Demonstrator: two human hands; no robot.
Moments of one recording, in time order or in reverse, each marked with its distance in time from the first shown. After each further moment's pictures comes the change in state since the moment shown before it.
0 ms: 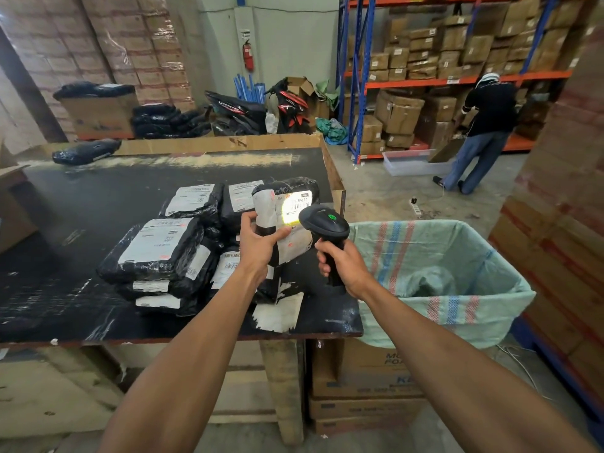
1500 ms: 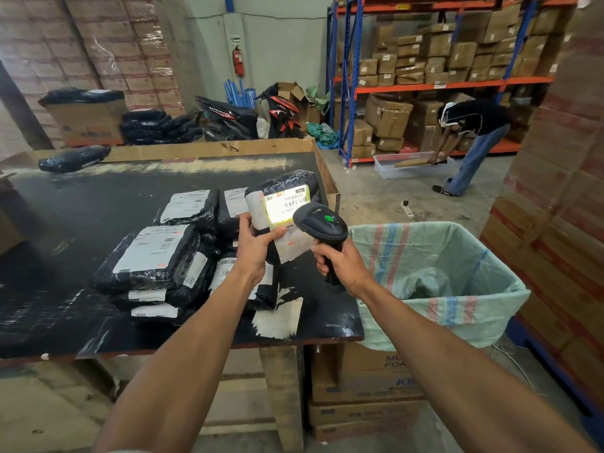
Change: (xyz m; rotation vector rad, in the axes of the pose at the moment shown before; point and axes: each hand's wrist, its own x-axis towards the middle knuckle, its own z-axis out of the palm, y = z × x) left_hand 0.011 0.003 -0.003 -0.278 -0.160 -0.044; right_hand 0.002 -0.011 0.007 -0.112 0.001 -0.098
